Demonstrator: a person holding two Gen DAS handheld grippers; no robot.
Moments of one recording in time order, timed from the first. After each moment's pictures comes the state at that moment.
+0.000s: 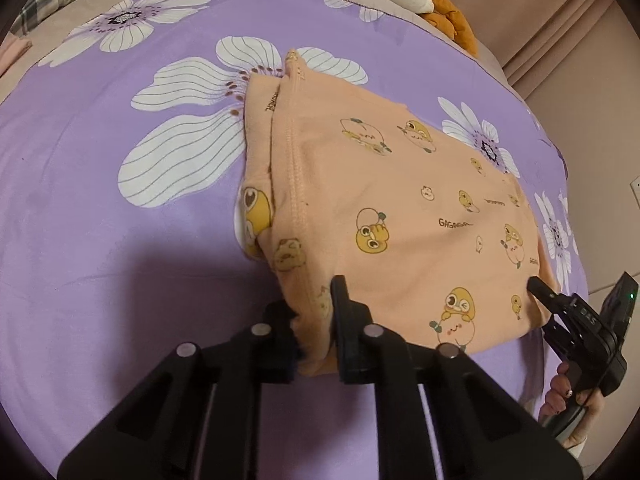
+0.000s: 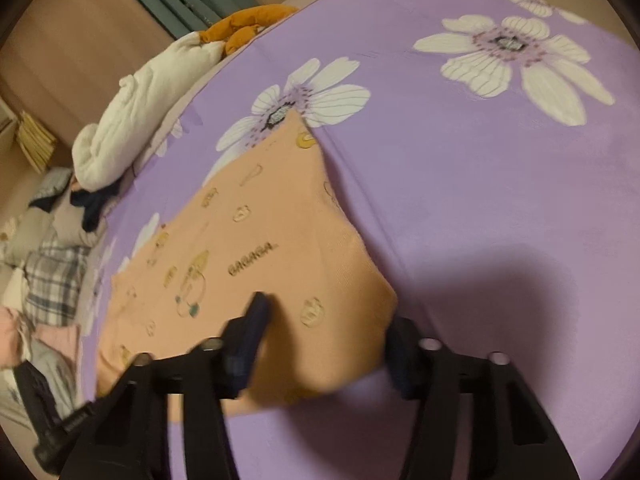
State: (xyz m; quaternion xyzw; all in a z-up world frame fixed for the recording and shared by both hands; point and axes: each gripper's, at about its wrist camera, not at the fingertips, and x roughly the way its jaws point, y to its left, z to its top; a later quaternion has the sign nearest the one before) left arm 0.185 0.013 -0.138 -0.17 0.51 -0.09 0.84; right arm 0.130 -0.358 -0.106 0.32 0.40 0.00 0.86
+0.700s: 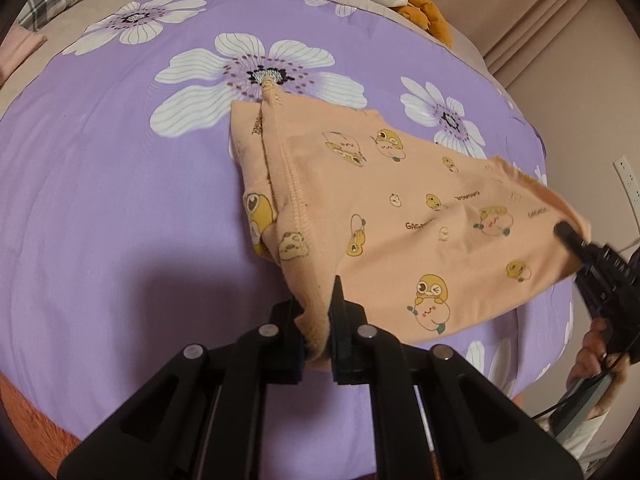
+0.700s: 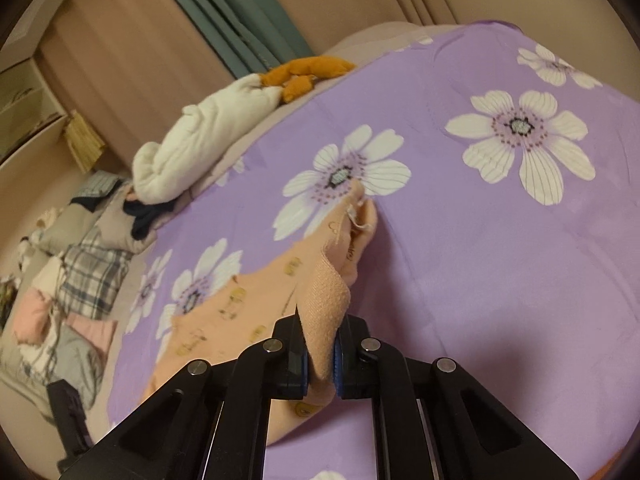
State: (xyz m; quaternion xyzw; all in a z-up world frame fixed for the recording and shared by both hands) left arm 0.106 -0.002 -0.108 -0.17 0.51 -0.11 0.83; right arm 0.069 -0.358 -0.025 0.28 0.32 0.05 0.90
